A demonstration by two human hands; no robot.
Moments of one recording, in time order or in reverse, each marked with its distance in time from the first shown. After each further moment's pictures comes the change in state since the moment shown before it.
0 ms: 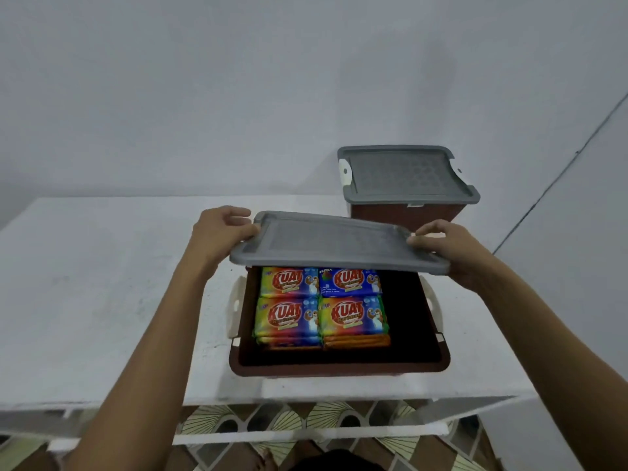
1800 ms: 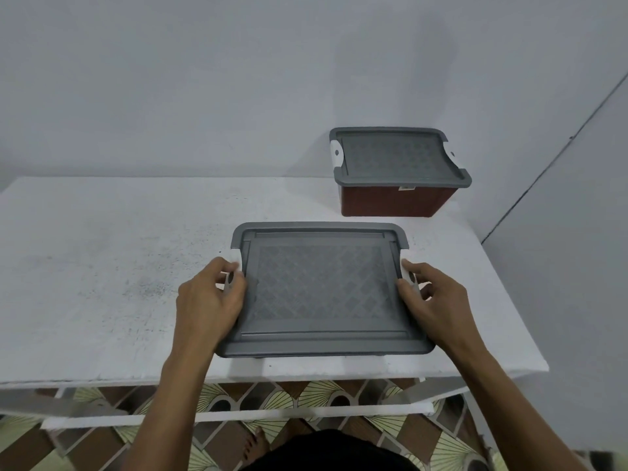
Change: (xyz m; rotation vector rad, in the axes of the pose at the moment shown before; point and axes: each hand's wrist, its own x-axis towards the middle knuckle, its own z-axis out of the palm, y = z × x) left_hand -0.117 -0.051 0.032 0.361 0.218 0.130; right_hand -0.083 0.081 0.024 -0.427 0.227 -0.366
